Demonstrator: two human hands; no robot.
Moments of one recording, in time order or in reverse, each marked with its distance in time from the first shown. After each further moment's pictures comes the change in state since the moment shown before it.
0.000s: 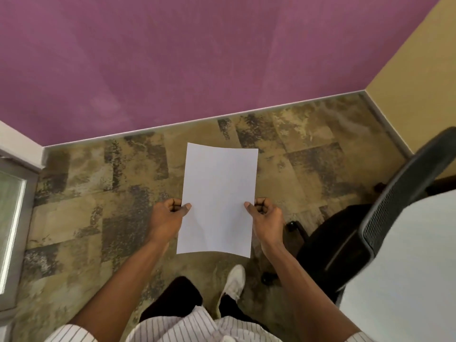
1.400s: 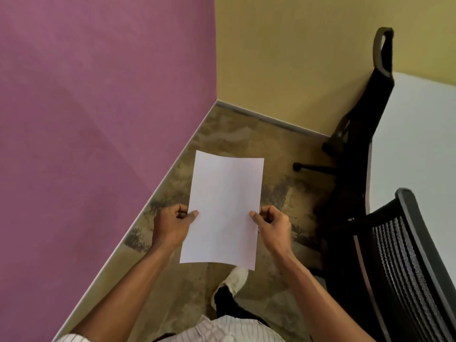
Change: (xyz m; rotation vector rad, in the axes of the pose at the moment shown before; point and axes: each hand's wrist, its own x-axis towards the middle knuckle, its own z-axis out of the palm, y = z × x) left_hand 0.368 0.452 0.351 0.490 -0.689 0.527; right_hand 0.419 -0.158 -0.086 0.162 0.782 0.222
